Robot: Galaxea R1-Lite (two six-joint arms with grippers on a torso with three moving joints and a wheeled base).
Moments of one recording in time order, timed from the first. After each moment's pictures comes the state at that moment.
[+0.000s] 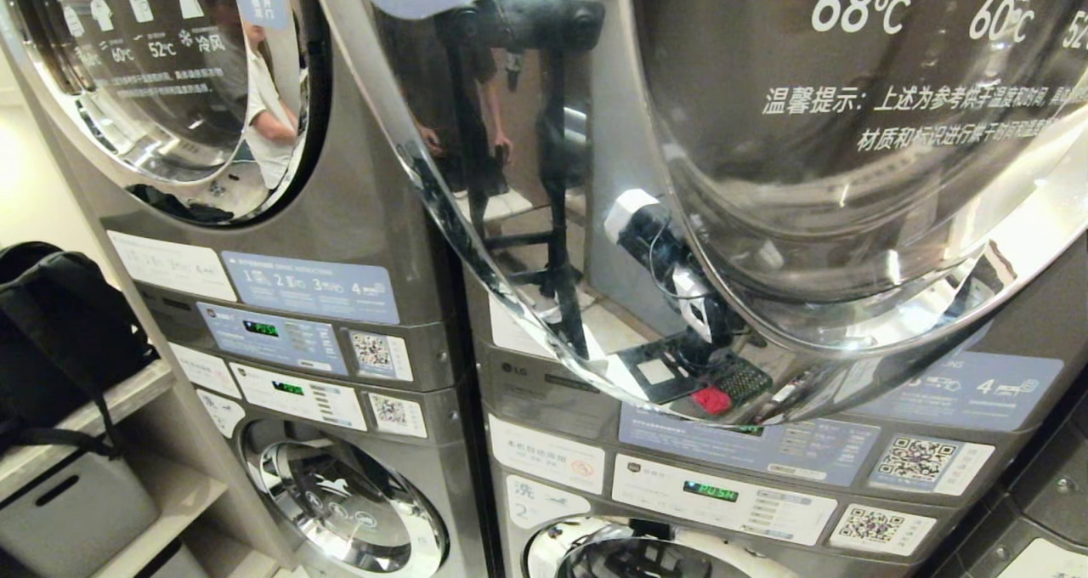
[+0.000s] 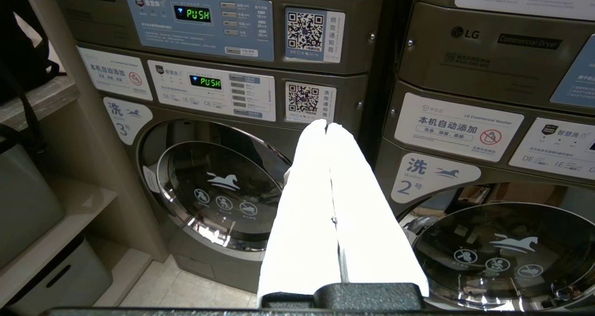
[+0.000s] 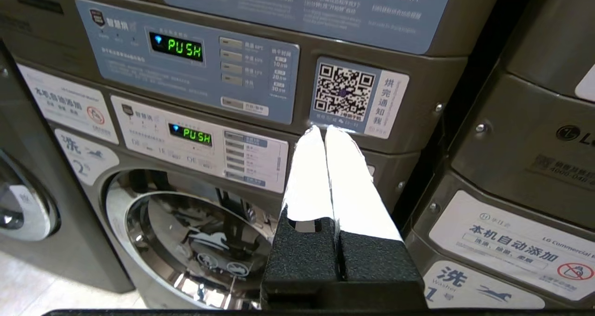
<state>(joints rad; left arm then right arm) 0.00 0.00 0.00 -0.01 0.00 0.00 0.00 0.01 0.00 -0.01 -0.01 -0.10</state>
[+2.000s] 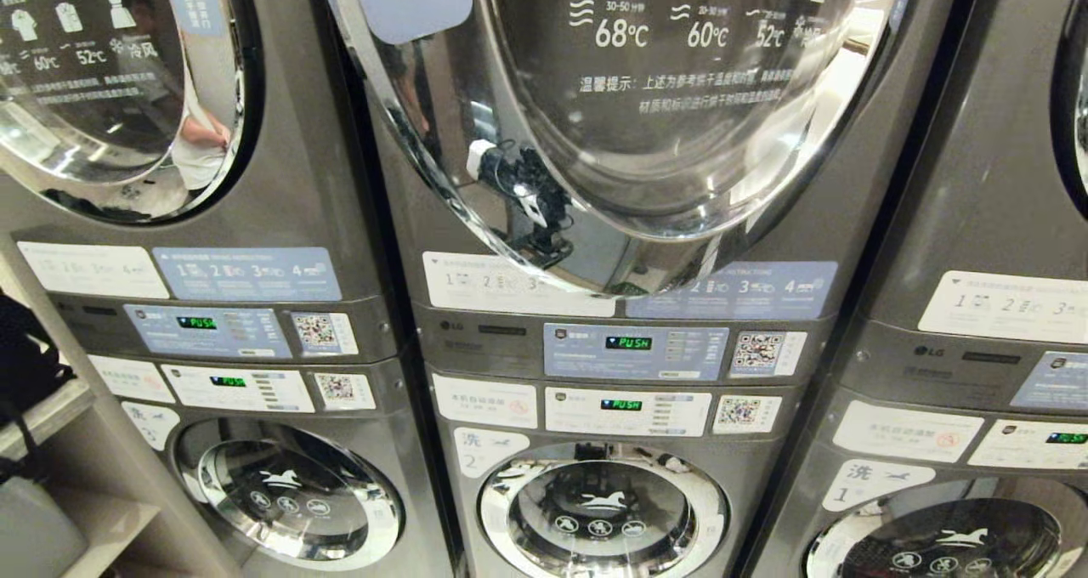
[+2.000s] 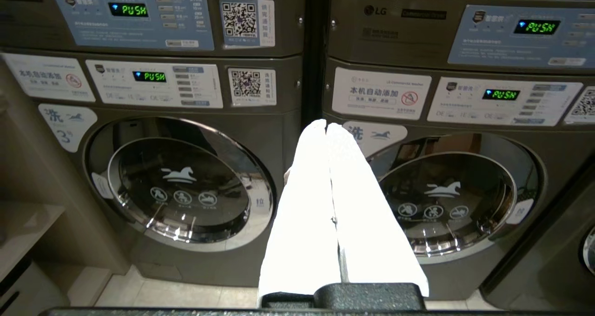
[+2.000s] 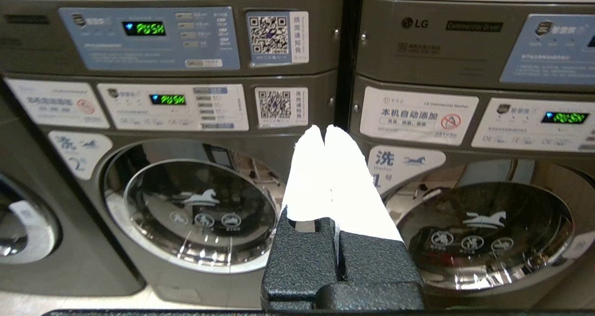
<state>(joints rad) 0.00 0.00 0.00 -0.01 0.00 0.00 0.00 0.00 0.00 0.00 -0.02 0.03</state>
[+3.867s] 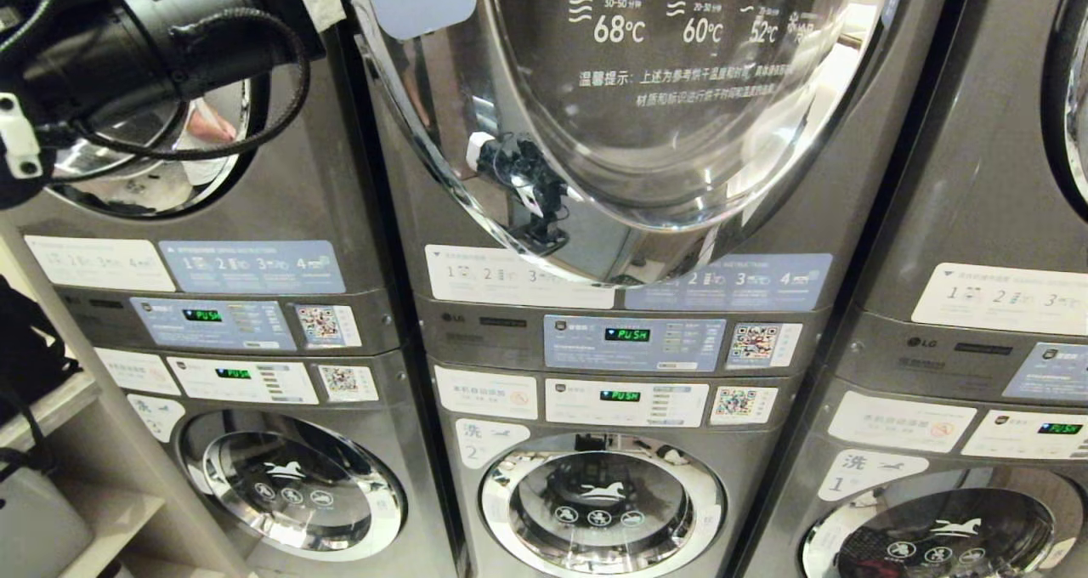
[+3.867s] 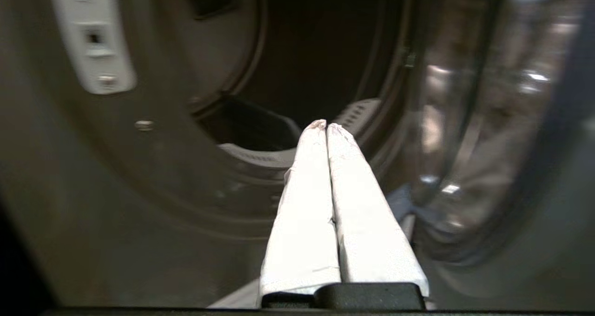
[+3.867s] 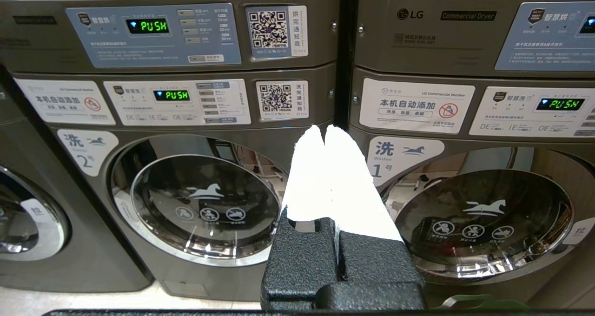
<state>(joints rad) -0.25 1.70 -1.58 -0.42 -0.55 -0.09 0.00 0.00 0.00 0.00 -0.03 0.05</state>
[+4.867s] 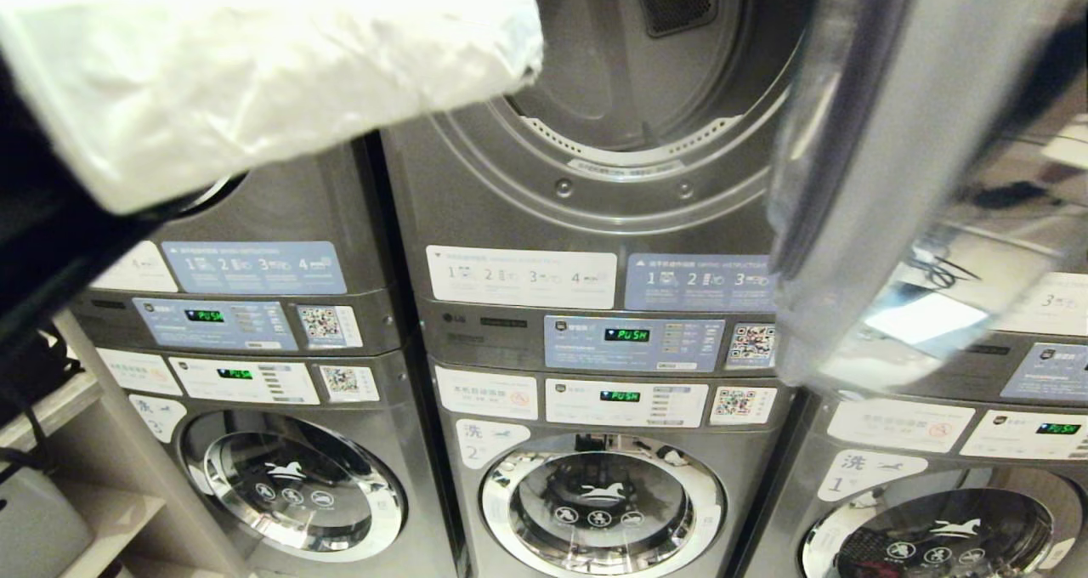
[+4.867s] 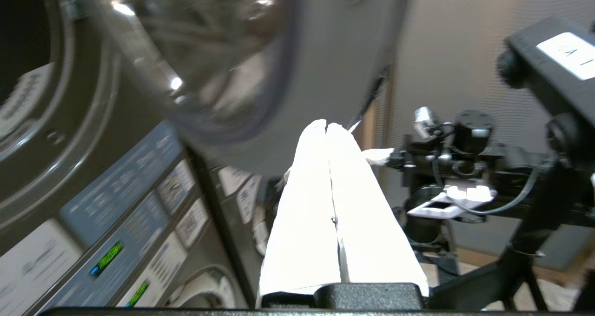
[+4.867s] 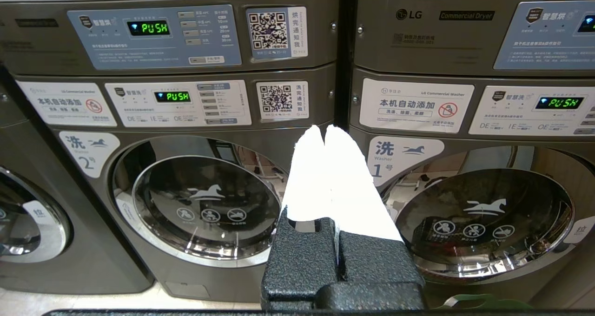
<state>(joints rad) -0.89 1.23 -1.20 -0.14 -0.46 0.08 0.00 0.00 0.00 0.00 -0.03 0.05</state>
